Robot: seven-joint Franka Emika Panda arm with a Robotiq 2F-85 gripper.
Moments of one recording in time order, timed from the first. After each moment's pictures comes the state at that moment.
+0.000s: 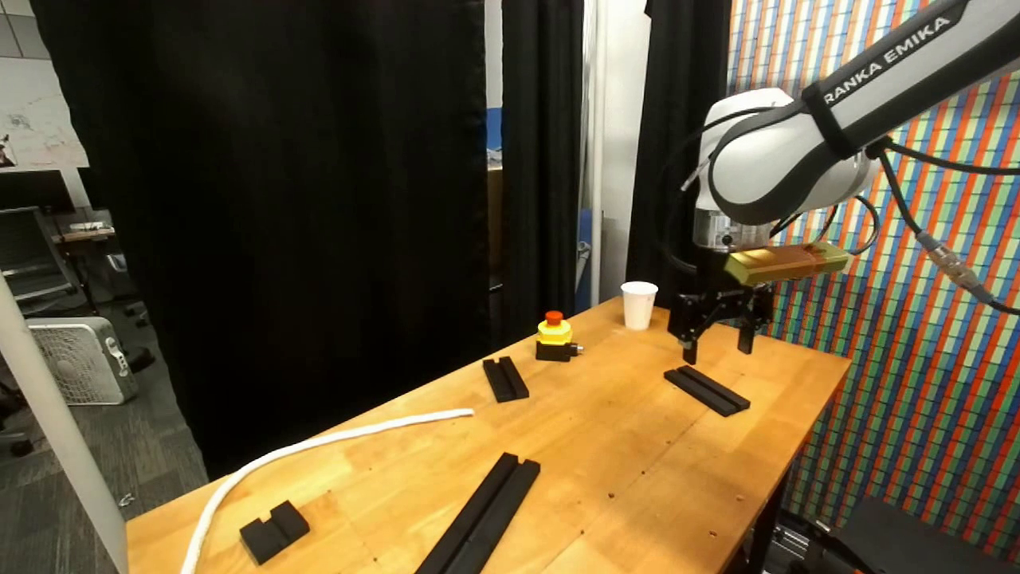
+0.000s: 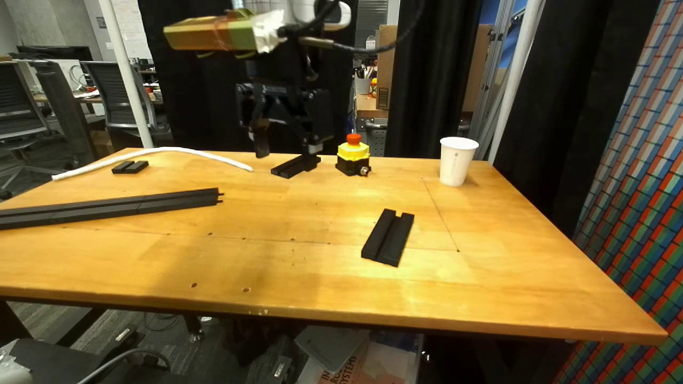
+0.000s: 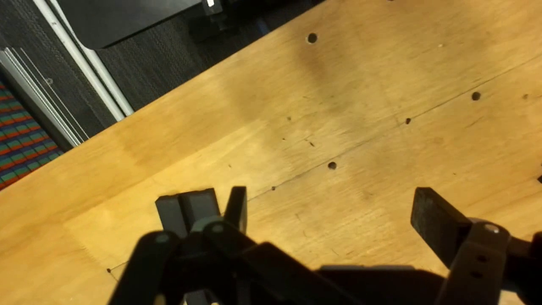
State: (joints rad) arm -0.07 -0.43 -0.07 -2.65 -0.07 2.20 0.24
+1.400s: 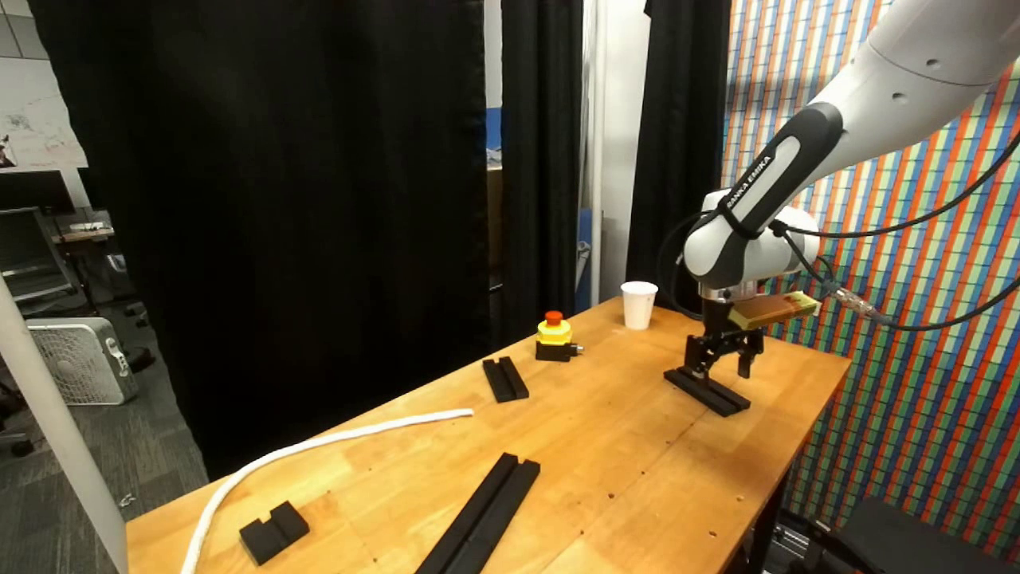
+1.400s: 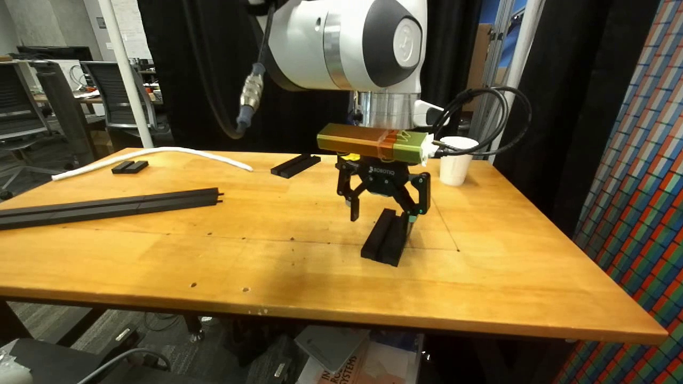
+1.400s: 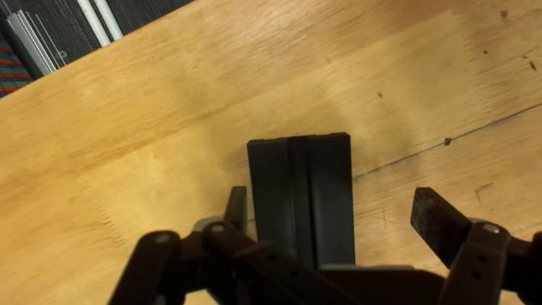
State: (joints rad) arm -0.20 0.12 -0.19 -2.42 -0.07 2.45 -0.08
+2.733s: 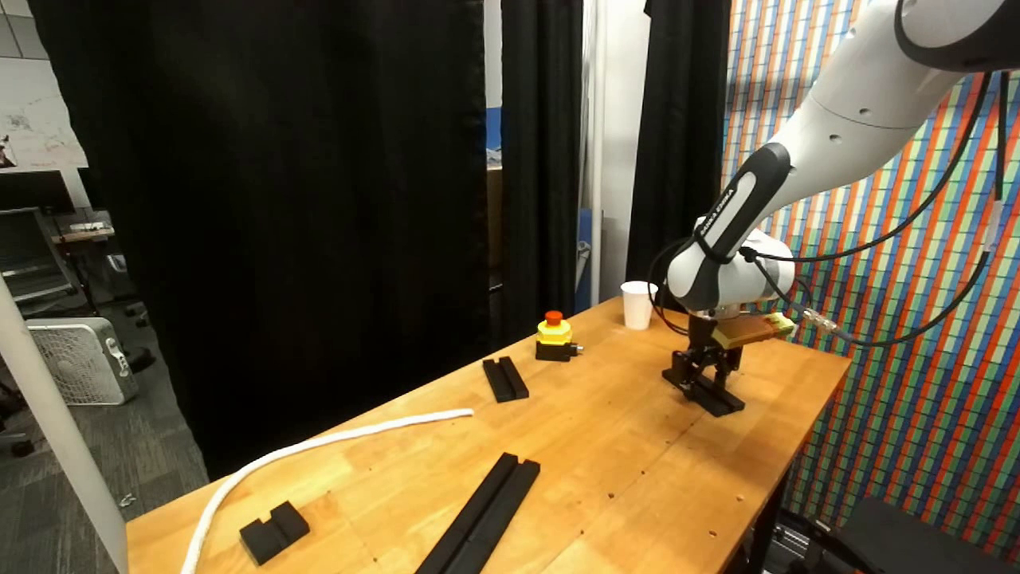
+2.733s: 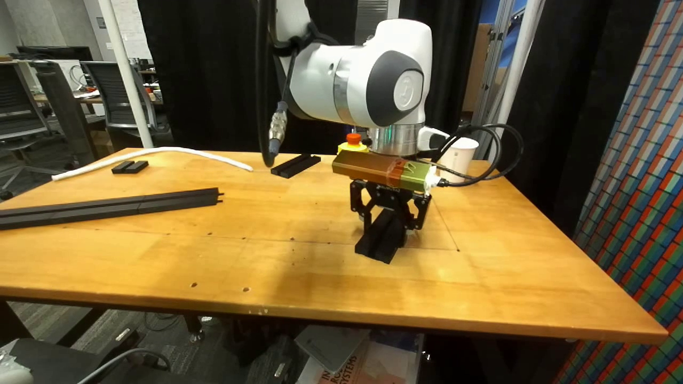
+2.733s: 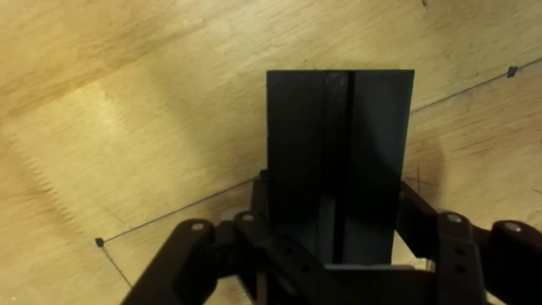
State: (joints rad) arm -0.22 0.29 -0.17 -2.33 0.03 2.60 -0.16
